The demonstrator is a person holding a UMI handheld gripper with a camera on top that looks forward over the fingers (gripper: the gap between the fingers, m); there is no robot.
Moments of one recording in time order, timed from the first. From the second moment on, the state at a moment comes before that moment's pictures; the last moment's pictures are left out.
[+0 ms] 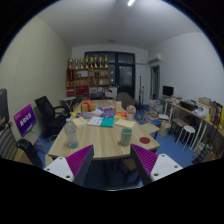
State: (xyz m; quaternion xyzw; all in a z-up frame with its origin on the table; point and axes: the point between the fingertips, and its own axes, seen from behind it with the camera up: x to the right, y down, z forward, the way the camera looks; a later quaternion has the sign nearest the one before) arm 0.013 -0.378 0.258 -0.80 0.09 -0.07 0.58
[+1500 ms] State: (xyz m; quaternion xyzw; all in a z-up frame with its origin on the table) arm -0.198 0.040 0.099 -0.74 -0.01 -0.04 0.67
